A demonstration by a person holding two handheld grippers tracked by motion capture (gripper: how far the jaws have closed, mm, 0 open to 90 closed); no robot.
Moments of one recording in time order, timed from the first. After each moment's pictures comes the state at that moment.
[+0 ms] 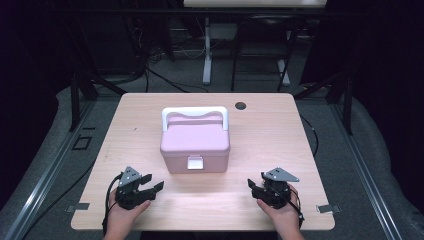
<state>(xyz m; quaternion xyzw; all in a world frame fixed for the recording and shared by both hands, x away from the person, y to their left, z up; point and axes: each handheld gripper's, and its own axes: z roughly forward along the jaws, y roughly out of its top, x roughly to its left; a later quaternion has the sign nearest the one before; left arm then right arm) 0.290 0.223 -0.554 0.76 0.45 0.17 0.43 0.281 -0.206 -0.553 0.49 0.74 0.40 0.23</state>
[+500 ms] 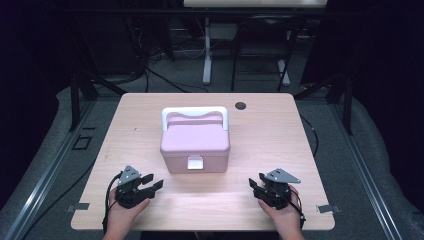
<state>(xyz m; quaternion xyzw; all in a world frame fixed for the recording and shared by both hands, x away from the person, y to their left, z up) 0.290 0.224 -0.551 0.76 0.45 0.16 0.44 0.278 -0.207 -0.553 0.48 0.74 0.42 0.23</state>
